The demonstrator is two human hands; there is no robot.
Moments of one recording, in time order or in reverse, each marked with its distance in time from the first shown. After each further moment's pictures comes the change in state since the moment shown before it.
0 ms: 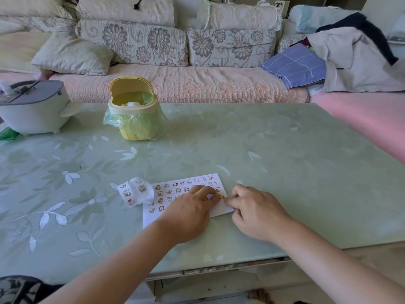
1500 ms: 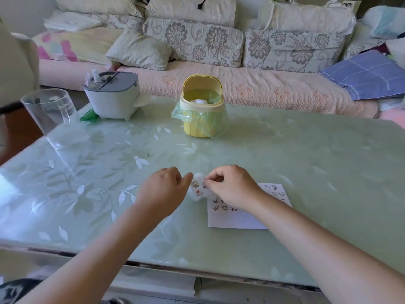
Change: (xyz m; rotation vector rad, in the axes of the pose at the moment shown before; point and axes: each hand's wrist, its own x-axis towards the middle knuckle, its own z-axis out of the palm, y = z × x) left_hand -0.093 -0.100 -0.100 -0.100 0.220 -0.900; right_hand 0.125 -0.154 -0.017 0.722 -0.035 0.088
